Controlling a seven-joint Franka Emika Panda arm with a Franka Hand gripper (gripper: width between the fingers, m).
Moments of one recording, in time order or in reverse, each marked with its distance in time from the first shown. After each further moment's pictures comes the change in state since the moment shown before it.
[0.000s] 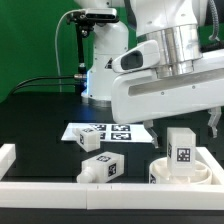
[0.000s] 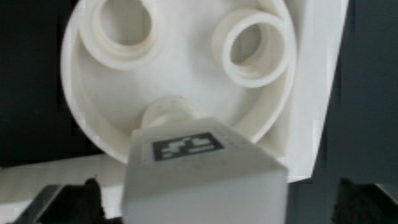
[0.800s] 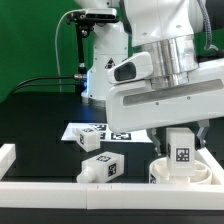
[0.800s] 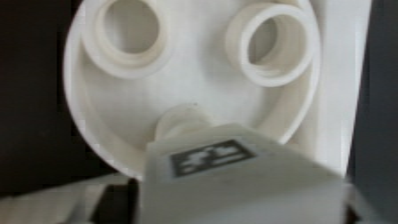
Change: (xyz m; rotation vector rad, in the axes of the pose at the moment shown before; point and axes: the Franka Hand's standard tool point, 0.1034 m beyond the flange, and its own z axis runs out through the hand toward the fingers) arm 0.002 0.009 0.013 0.004 -0.034 0.197
